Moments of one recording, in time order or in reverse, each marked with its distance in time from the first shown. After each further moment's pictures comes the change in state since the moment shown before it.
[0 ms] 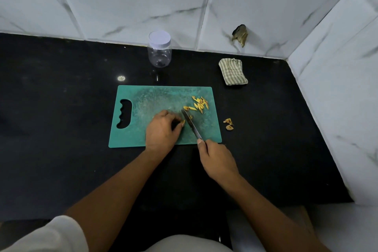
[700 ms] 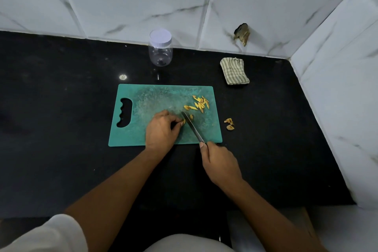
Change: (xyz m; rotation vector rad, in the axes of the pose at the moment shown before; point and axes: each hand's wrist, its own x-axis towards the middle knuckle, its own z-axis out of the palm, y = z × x) left_hand -0.001 0.001 -0.001 -0.019 0.001 -0.027; right_hand -0.004 0.011 0.005 -0.161 0.025 -0.072
